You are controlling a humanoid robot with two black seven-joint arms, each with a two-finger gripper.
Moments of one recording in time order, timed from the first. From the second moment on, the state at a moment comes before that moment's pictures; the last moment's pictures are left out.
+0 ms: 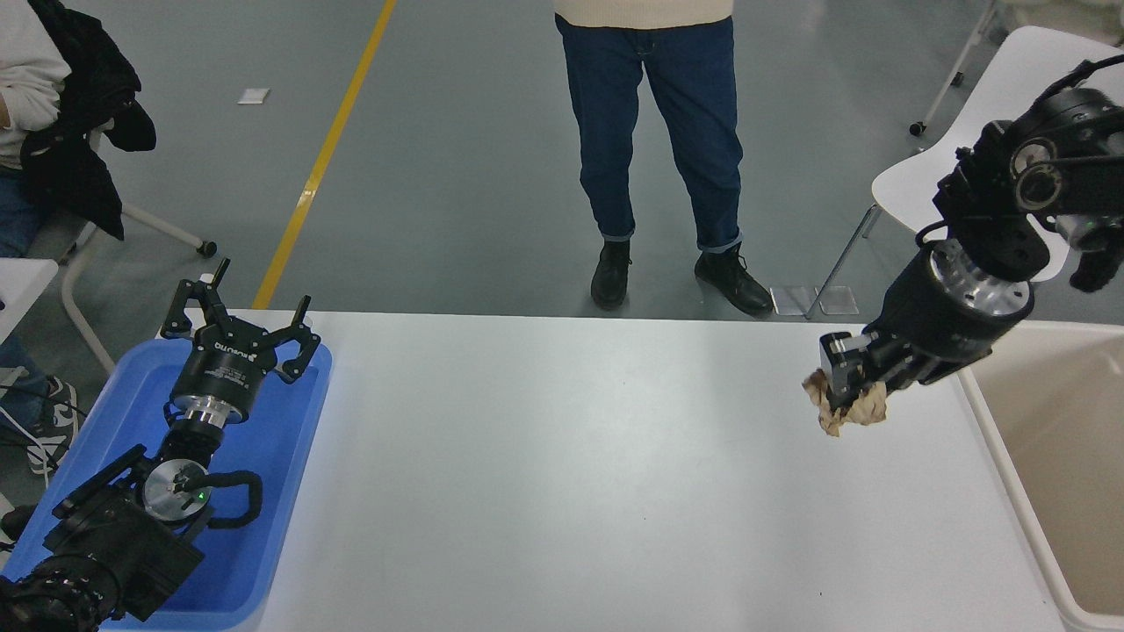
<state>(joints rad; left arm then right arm) -0.60 0.23 -0.89 -0.31 -0.13 -0.77 -0.36 2.23 -0.55 -1.06 1.52 -0.29 0.77 -0.20</state>
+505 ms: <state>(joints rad) -0.60 0.23 -0.89 -0.31 -0.13 -0.77 -0.36 2.36 -0.58 -1.17 1.51 -0.24 0.78 -0.20</state>
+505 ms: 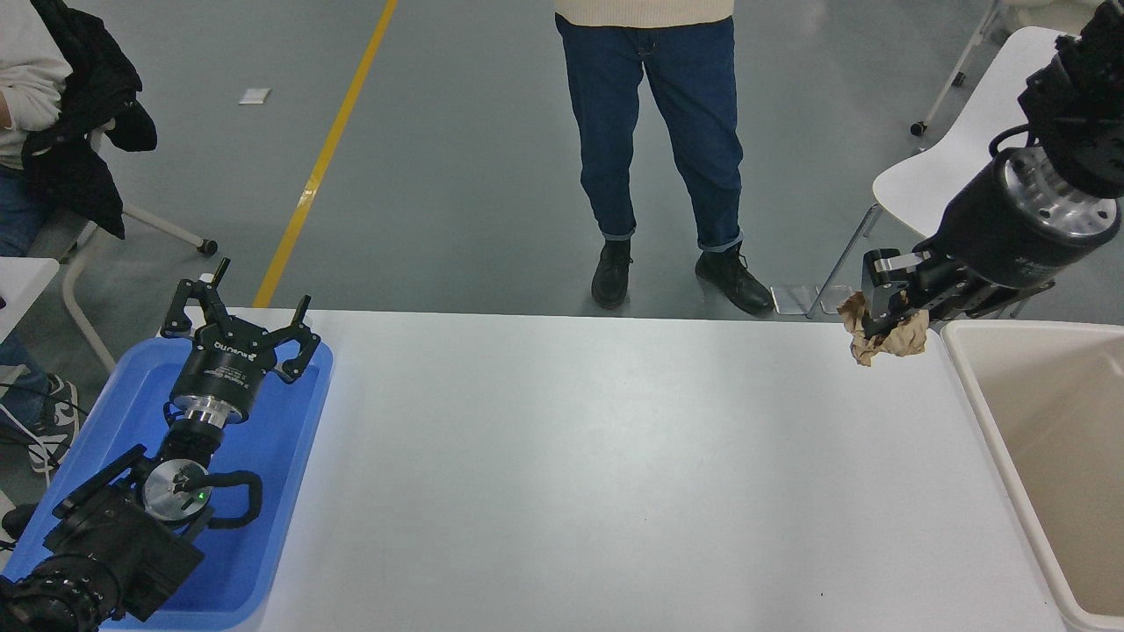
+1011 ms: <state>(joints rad) -0.60 0.23 -0.89 -0.31 -0.13 -0.77 -0.36 2.42 -0.69 -1.51 1.46 -0.25 0.79 -0.20</state>
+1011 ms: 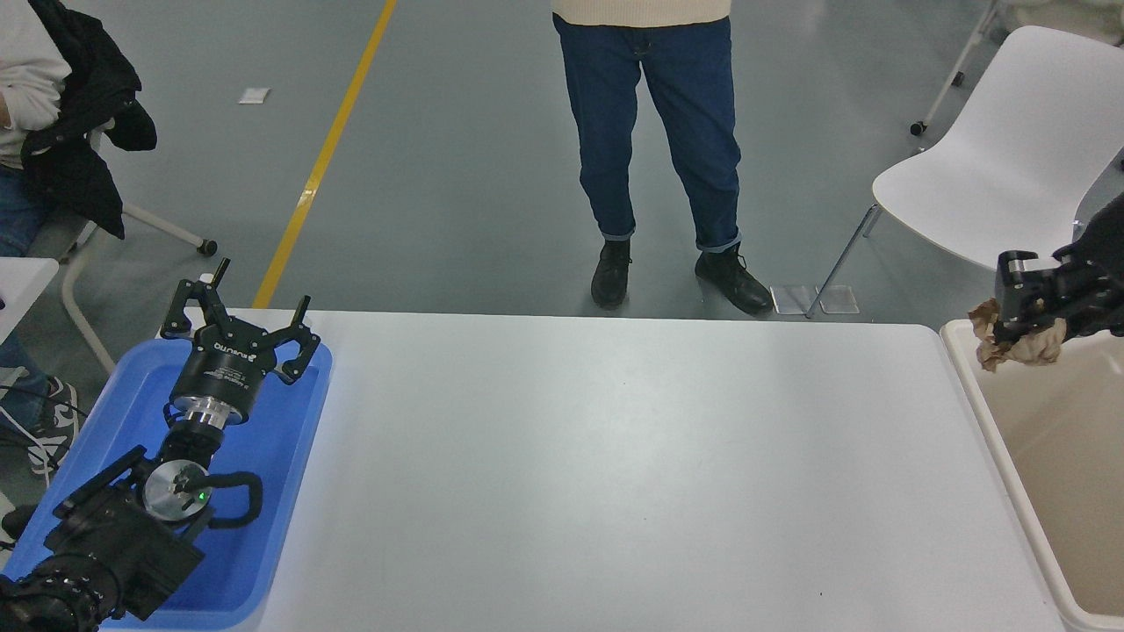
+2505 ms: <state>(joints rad) -0.60 0.23 -0.89 -0.31 -0.13 -0.77 -0.36 1.25 -0.89 -0.85 0.60 -0.37 0.59 -0.20</state>
